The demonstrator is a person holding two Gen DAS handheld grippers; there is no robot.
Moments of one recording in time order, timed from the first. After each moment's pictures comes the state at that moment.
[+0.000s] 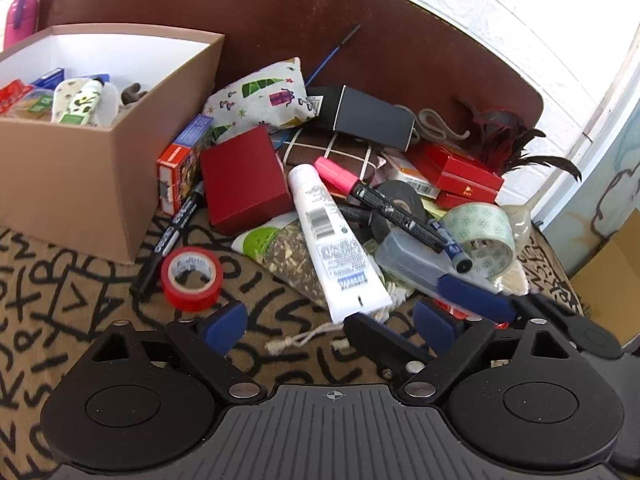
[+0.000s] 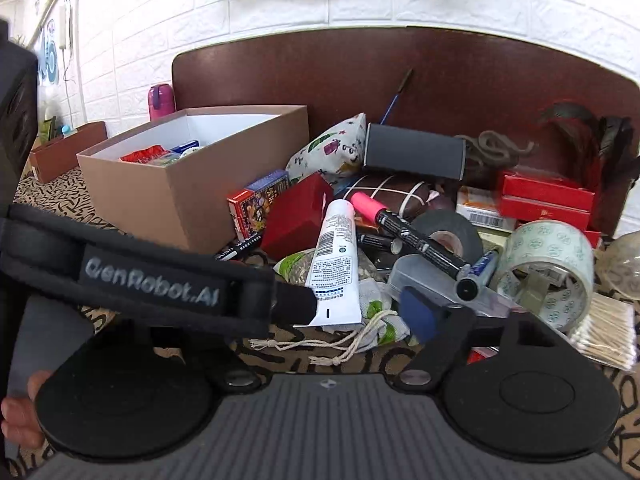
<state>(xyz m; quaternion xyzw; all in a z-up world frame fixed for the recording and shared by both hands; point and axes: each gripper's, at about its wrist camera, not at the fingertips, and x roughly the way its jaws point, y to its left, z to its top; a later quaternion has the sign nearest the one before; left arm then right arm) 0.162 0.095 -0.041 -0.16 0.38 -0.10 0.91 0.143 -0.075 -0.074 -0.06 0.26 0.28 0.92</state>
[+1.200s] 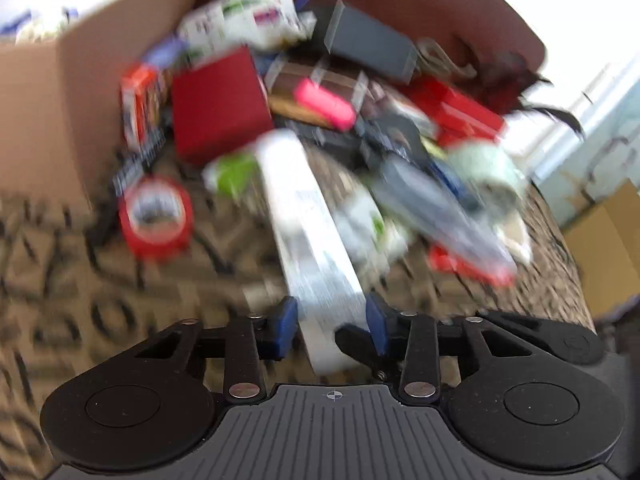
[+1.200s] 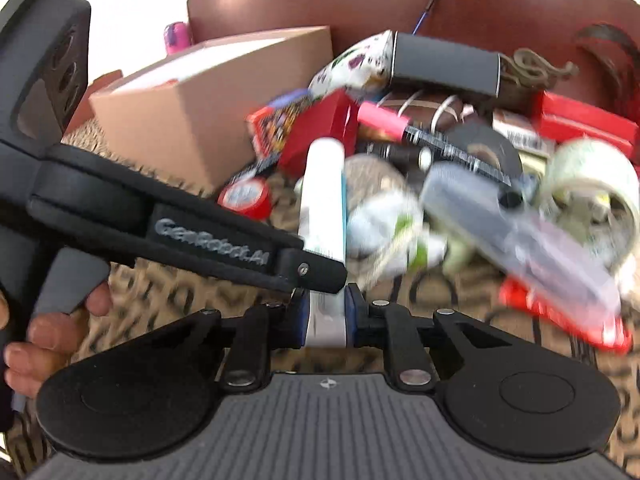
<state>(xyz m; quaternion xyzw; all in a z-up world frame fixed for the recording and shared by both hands) 0.166 0.091 -0.080 -0.17 0.46 -0.15 0.86 0.131 -0.070 -0.104 -0.07 0.37 0.31 0.87</state>
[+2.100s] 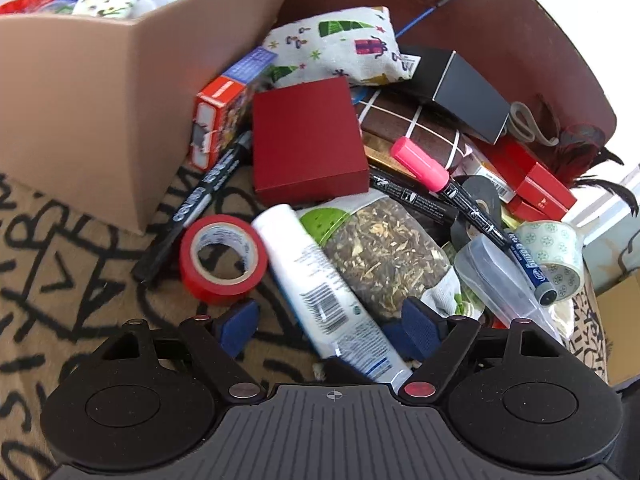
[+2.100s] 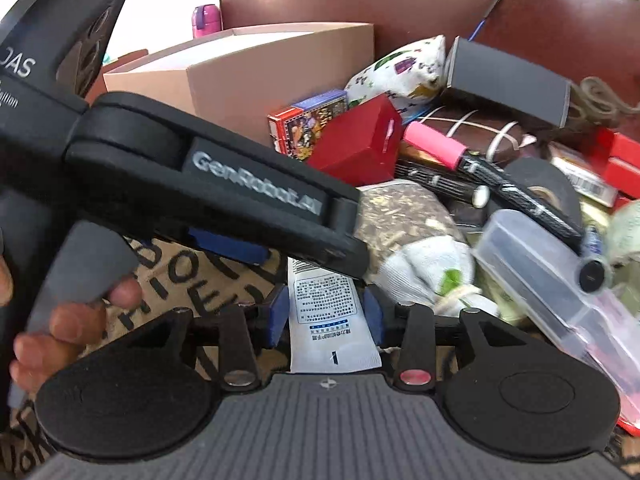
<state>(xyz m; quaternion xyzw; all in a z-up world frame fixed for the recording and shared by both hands) 0.208 0.127 -0.091 -0.21 0.44 -0.05 0.87 0.174 -0.026 -0.119 -0.11 0.34 0.36 0.86</state>
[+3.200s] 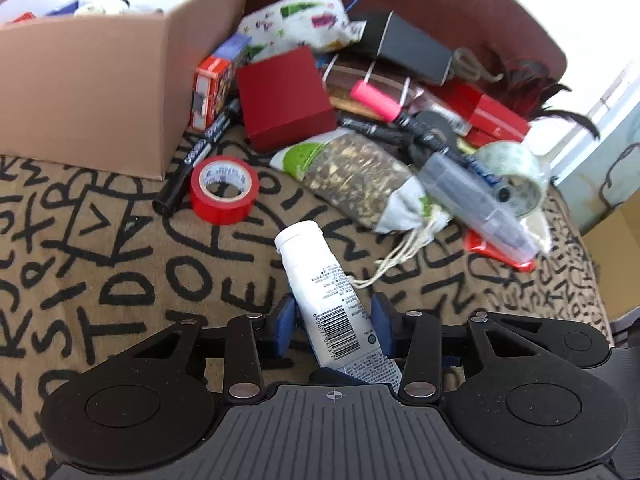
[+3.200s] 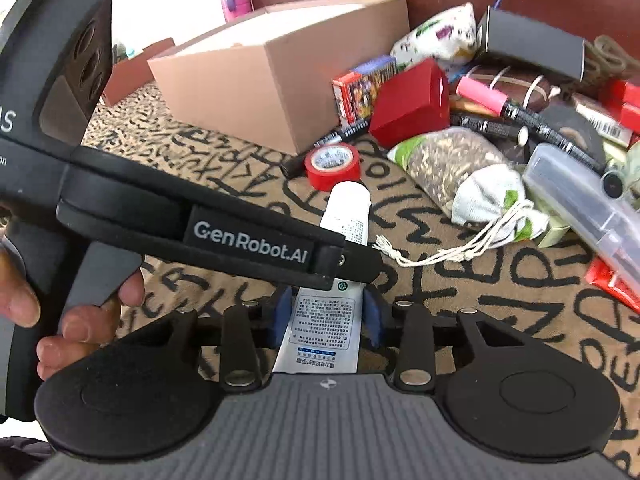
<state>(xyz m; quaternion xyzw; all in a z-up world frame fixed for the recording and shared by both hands) 0.142 0.125 -0.071 -0.16 0.45 -0.10 0.88 0.115 -0.036 -0.105 -0.08 0.39 0.38 0.83</state>
